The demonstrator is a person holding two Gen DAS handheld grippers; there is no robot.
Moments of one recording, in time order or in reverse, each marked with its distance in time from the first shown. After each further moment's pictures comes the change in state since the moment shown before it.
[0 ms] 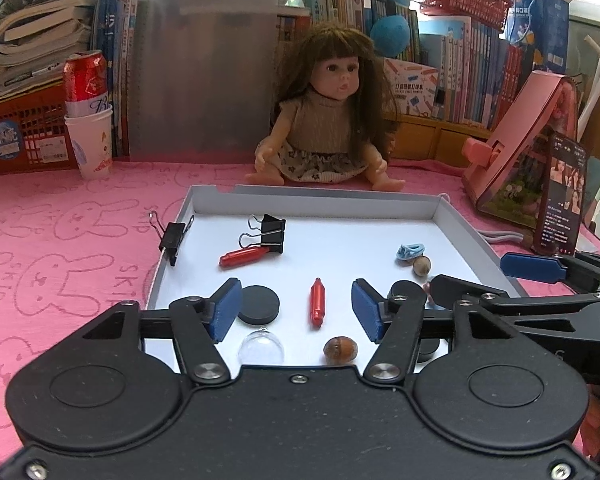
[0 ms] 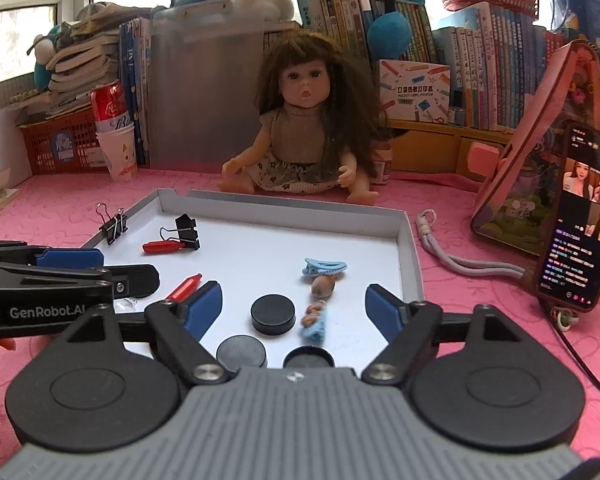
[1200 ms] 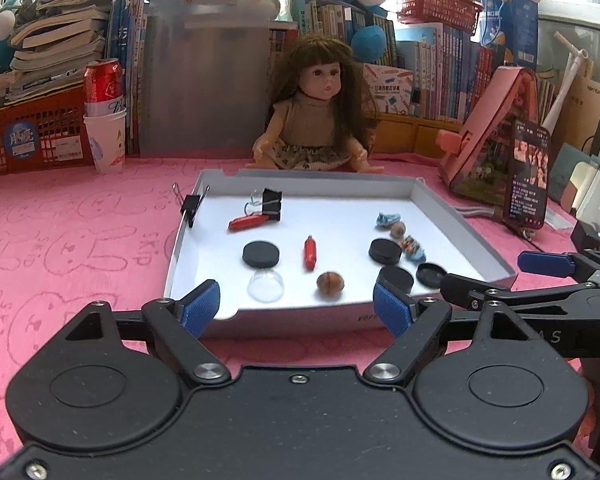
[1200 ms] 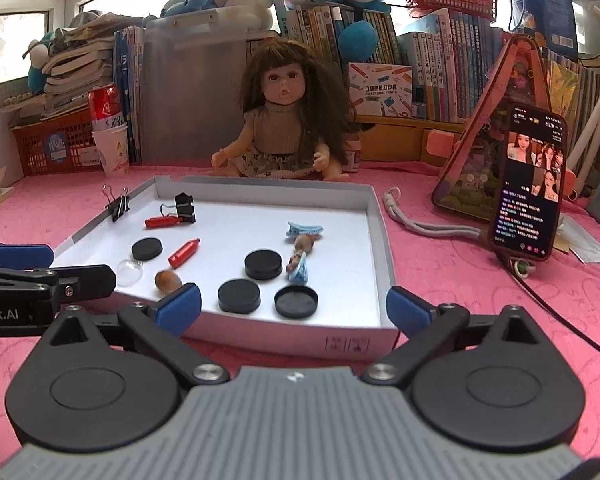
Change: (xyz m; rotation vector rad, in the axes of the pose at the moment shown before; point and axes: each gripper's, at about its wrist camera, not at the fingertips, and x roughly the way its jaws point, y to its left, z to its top) left arm -0.061 0.005 -0.048 0.035 -0.031 -0.024; right arm -0.046 0.008 -0.043 0.027 -0.018 -0.076
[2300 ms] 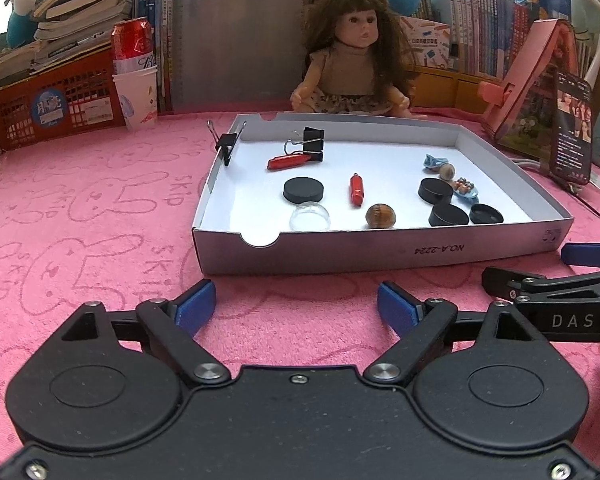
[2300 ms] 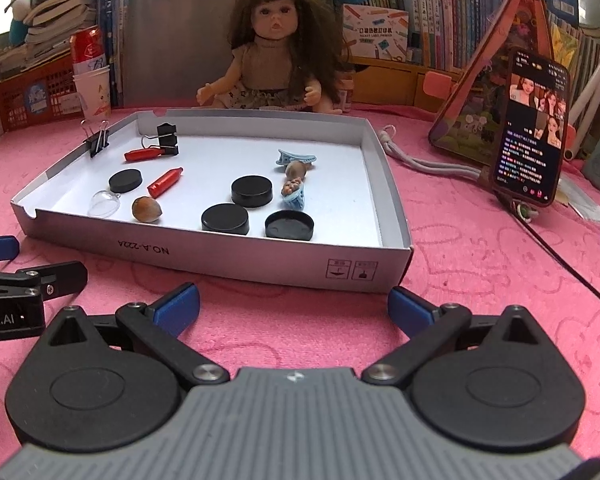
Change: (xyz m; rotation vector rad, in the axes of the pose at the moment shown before) left arm 0.023 0.007 -0.032 0.007 0.085 0.125; right arm 0.023 0.006 -0.025 0.000 0.143 -0.048
